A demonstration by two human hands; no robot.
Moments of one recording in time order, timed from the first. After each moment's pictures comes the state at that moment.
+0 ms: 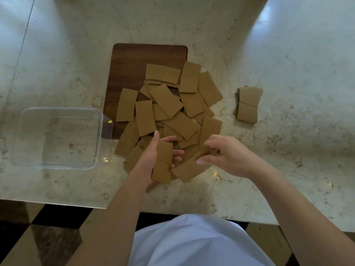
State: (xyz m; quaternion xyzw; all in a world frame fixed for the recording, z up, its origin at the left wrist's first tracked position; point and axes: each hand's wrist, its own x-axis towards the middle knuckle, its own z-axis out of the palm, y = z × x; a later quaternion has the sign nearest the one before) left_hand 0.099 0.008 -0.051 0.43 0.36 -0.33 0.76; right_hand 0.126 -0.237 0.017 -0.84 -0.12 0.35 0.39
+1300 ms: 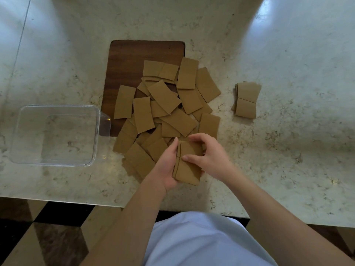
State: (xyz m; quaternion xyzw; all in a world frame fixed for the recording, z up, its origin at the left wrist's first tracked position) left_hand 0.080 -0.046 -0.040 0.25 0.35 -0.40 0.81; right_hand 0.095 -0.202 -0.029 -0.84 0.03 0.25 0.48
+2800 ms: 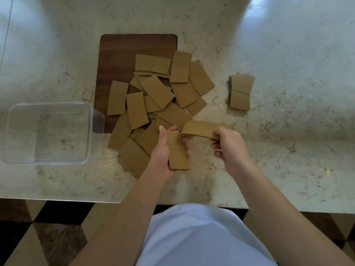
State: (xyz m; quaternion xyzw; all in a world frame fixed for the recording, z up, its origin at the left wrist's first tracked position) left_hand 0.084 -0.053 -0.044 0.31 0.38 -0.26 0.83; right_hand 0.103 -0.226 0.003 -0.63 0.40 0.24 0.62
